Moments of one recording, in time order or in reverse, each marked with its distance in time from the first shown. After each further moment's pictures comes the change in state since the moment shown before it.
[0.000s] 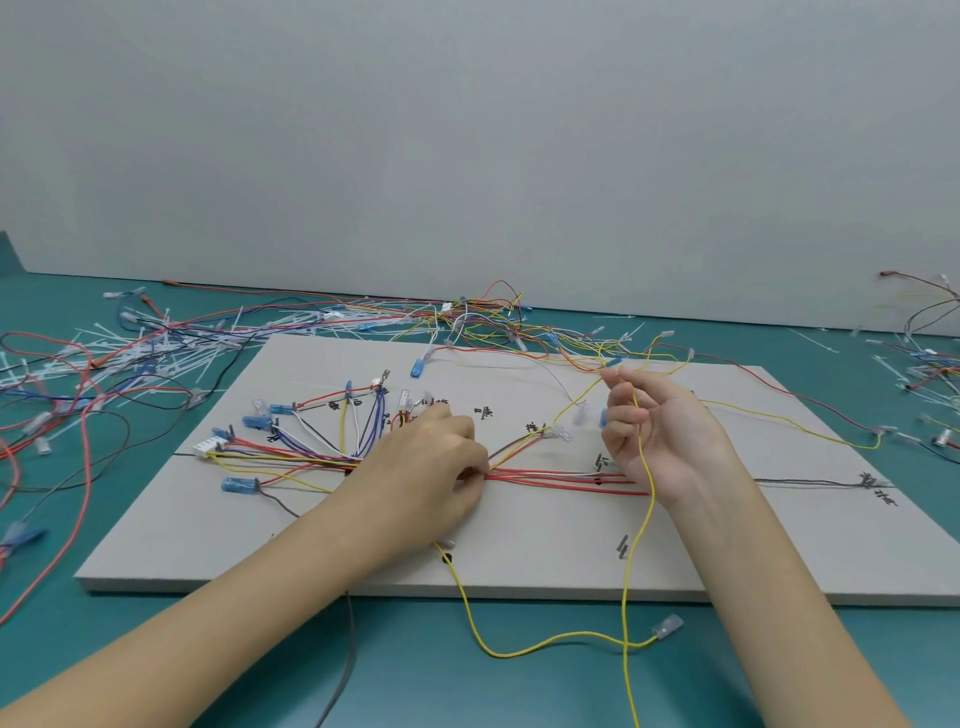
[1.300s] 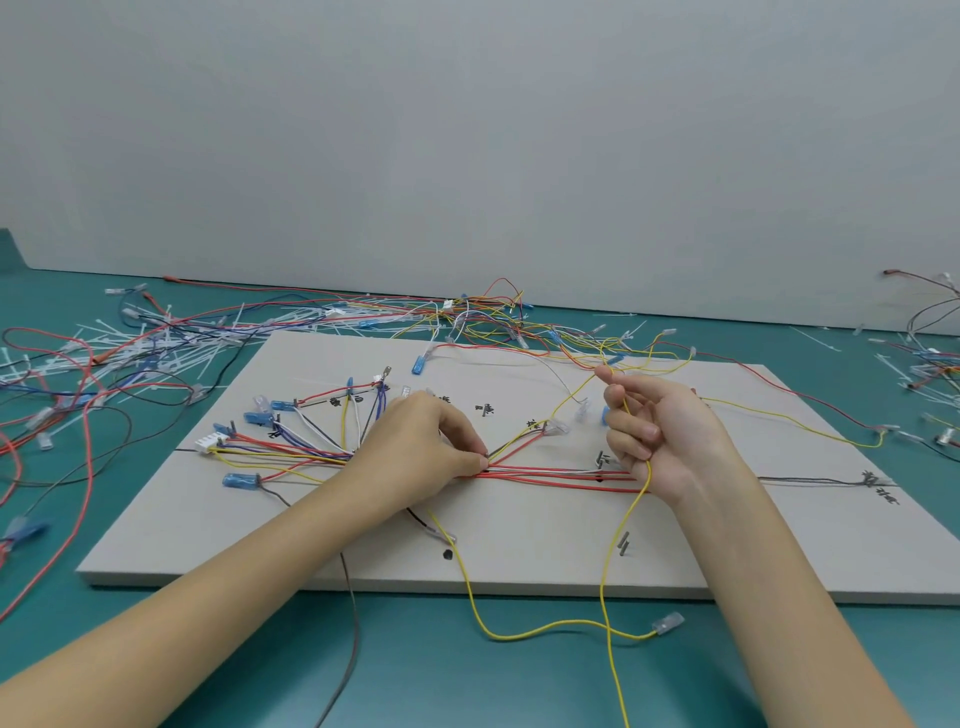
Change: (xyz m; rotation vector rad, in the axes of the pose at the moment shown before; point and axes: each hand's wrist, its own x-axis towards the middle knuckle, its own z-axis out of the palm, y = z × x) left_hand 0.020 -0.009 0.002 -0.466 -0.051 -0.450; right_hand 0.002 0.000 -0.004 -0.180 -0.003 -0.052
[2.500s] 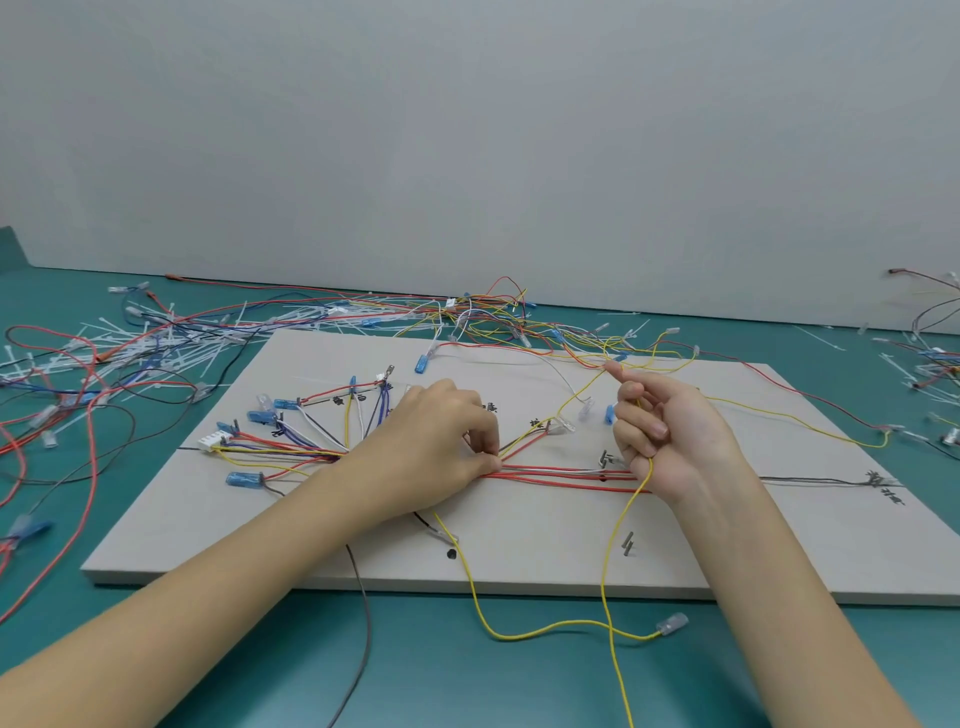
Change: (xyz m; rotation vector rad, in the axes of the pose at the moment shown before) left_hand 0.008 -0.004 -0.002 0.341 -0.040 0.425; right_hand -0.002 0.000 0.003 0.162 0.016 0.001
